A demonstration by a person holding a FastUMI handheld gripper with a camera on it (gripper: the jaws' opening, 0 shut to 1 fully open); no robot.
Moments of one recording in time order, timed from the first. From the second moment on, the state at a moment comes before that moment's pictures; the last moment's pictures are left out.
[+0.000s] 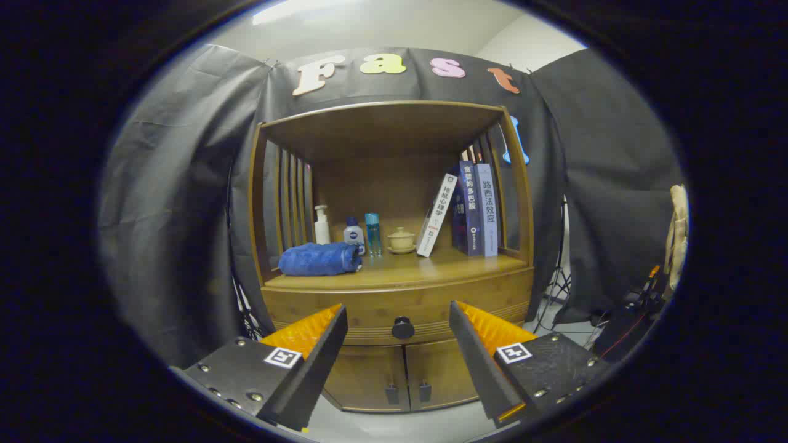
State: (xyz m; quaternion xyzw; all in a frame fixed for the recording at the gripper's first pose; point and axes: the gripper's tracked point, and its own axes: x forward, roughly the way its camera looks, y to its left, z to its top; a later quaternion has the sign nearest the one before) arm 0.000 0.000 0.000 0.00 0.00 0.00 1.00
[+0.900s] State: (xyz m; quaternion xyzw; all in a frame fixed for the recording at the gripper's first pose) arm -0.024 0.003 0.039 -0.05 -0.02 -0.01 1.00
